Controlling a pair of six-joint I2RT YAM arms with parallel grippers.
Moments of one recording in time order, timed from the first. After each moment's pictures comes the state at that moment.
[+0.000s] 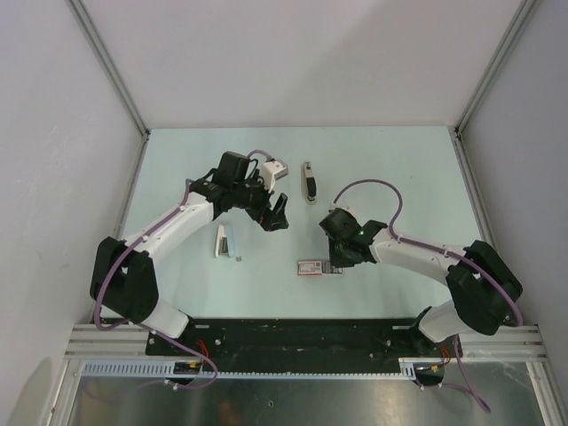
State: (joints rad) left arm -0.47 1.51 1.16 -0.47 0.55 0.20; right arm 0.81 1.47 0.87 -0.55 0.16 0.67
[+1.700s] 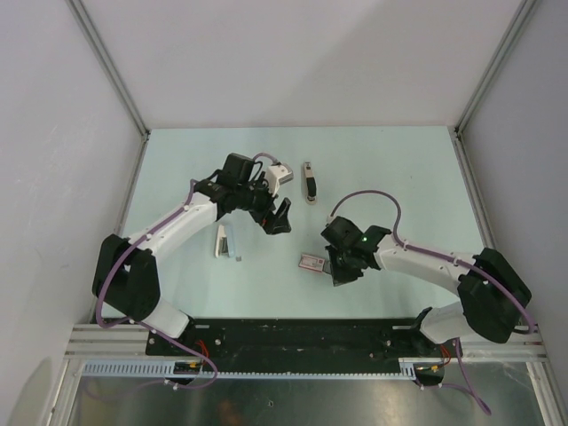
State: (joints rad) left arm -0.49 1.53 1.16 -0.47 0.58 0.25; right arm 0.85 1.40 0.85 -0.67 -0.01 0.67
